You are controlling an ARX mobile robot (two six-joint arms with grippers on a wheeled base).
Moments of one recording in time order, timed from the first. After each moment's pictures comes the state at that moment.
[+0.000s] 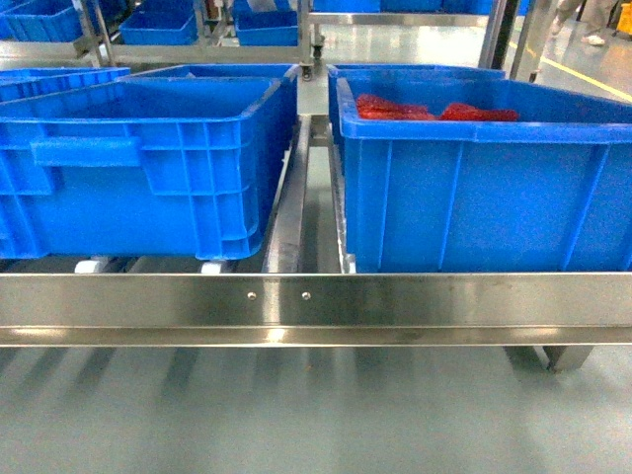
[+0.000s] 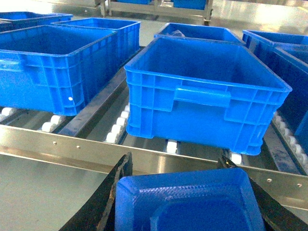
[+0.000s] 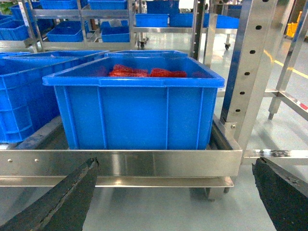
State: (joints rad) left arm 0.01 0.50 0.34 0.00 -0.16 -0.06; right arm 0.00 0.01 0.01 -0.01 0.00 0.00
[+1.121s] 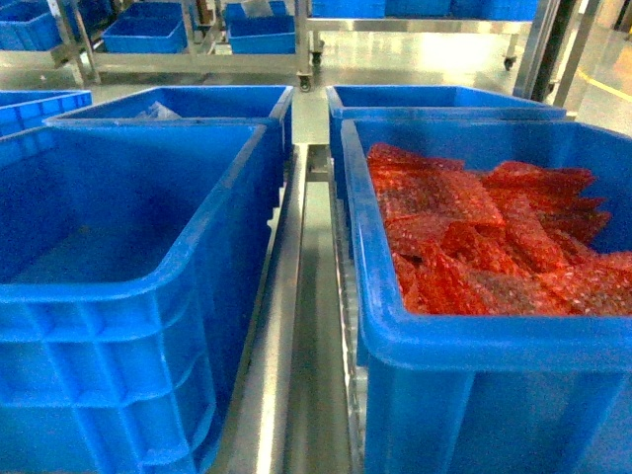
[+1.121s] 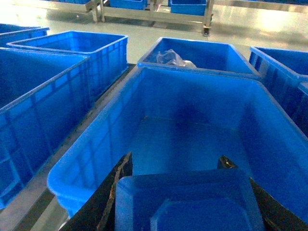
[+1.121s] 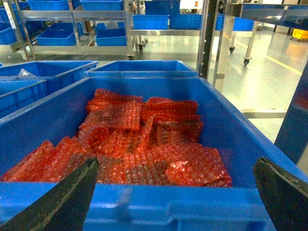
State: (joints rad) left arm 0.01 0.50 0.34 0.00 -0.16 -0.06; right arm 0.00 0.01 0.01 0.00 0.00 0.00
